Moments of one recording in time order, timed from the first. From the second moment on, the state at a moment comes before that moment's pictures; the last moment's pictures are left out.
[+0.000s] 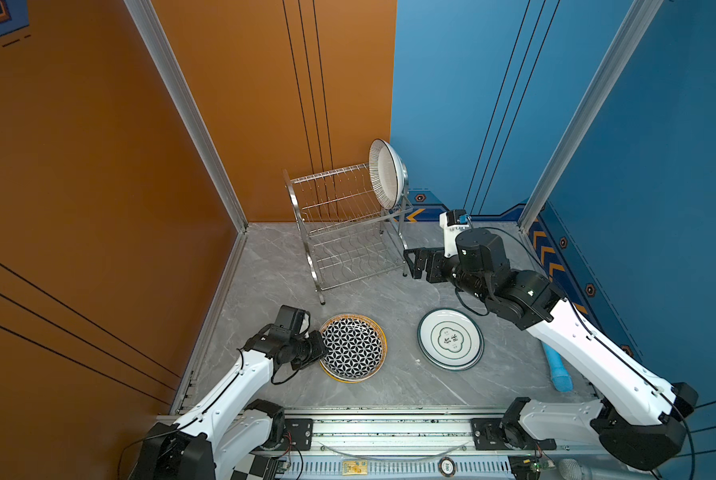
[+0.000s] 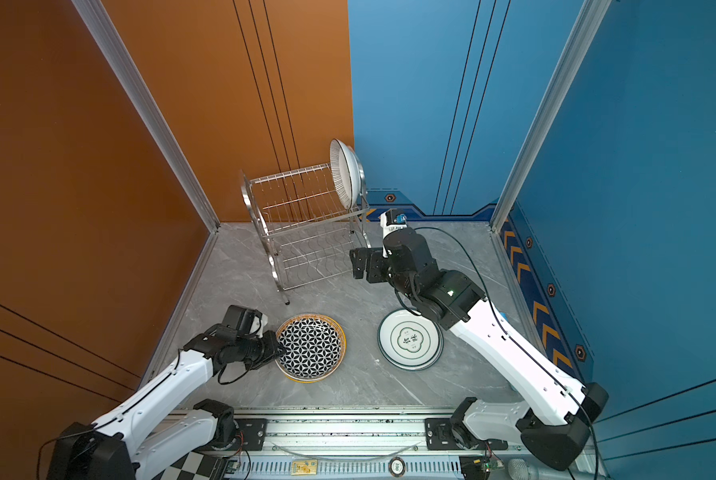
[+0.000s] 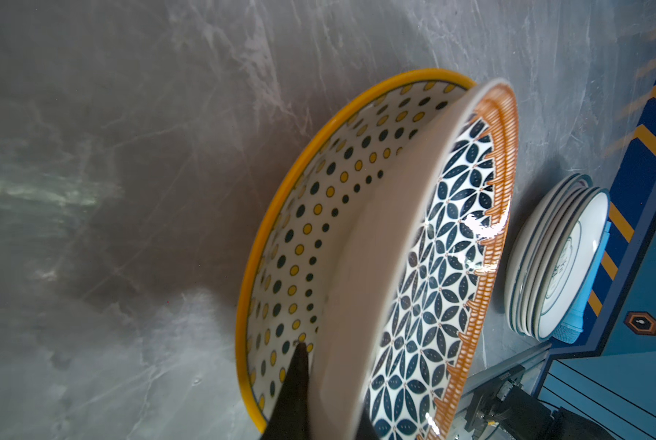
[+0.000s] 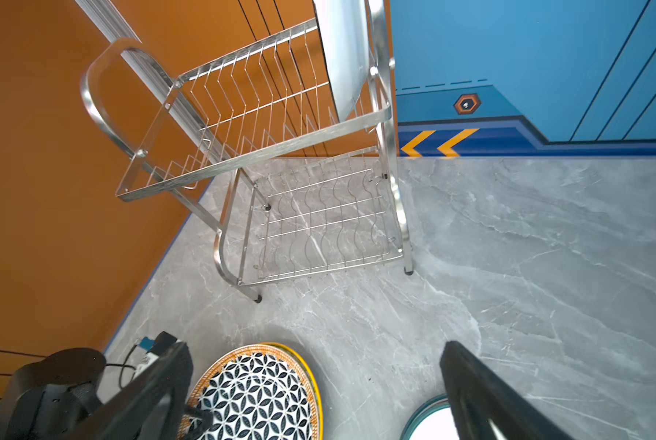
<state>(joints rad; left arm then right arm) -0.28 0.98 0.50 -0.61 0.36 -0.74 0.76 1.28 1.51 -0.69 0.27 0.44</state>
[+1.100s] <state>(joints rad) -0.22 0.92 0.71 -0.79 0.23 -0.67 0.73 1.98 2.13 -0.22 0.71 -0.05</state>
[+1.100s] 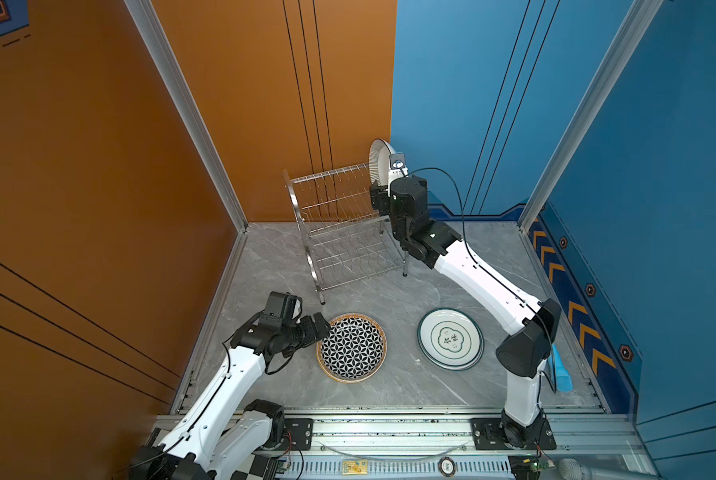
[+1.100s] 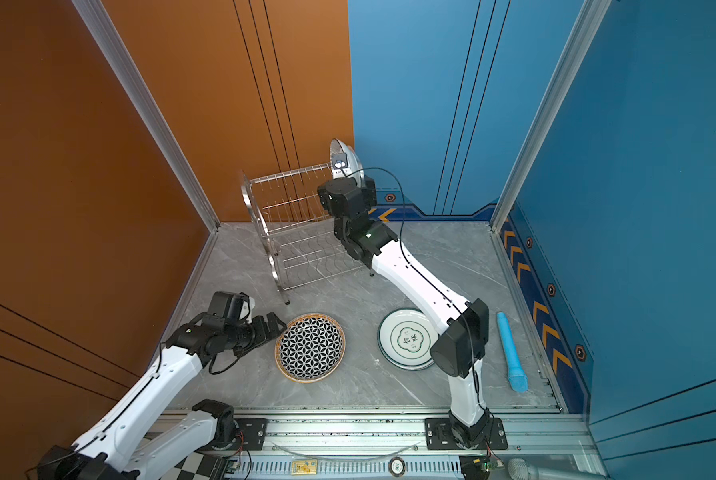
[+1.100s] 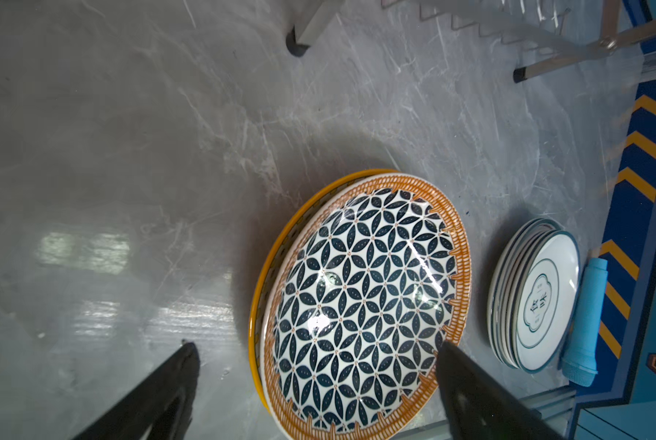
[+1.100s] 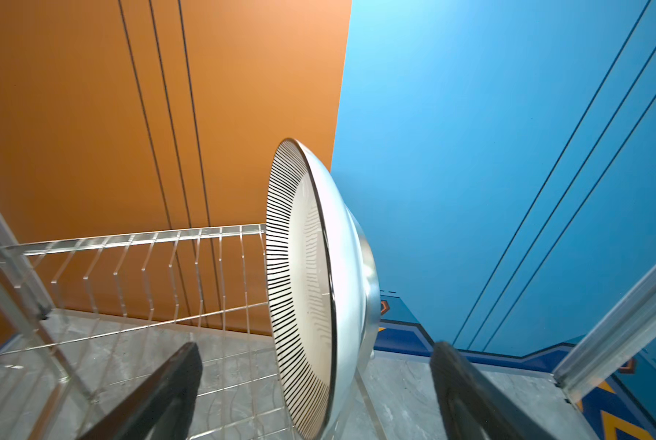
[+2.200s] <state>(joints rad) -0.08 0.90 0.80 -0.89 0.25 -0.62 0.65 2.26 2.47 -0.31 0.83 -0.04</state>
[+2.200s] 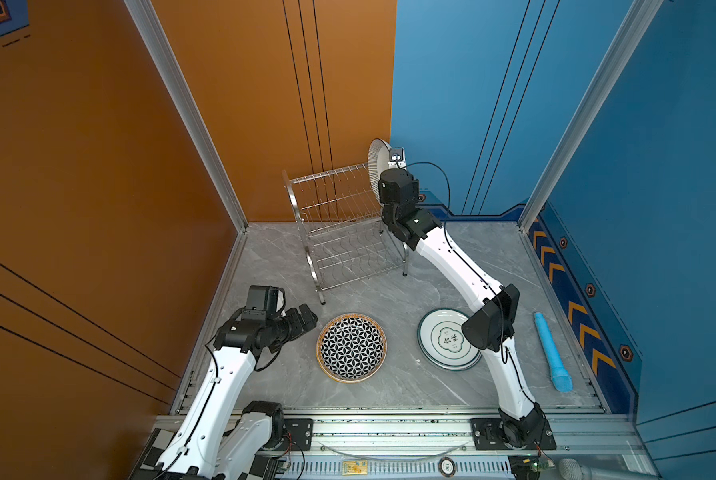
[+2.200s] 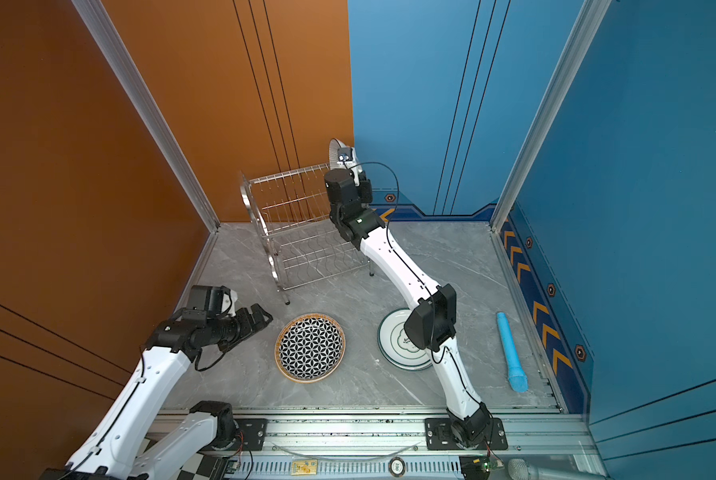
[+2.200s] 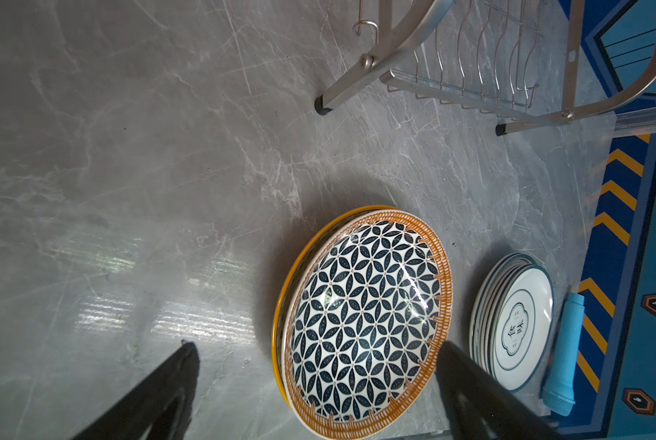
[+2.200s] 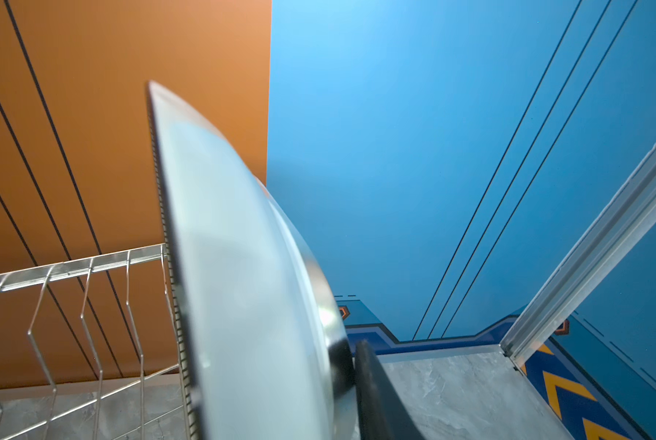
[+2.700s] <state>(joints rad) -0.07 0.91 0.80 -0.90 0.28 -0.60 0.70 2.33 2.48 -0.09 0.98 -0.20</state>
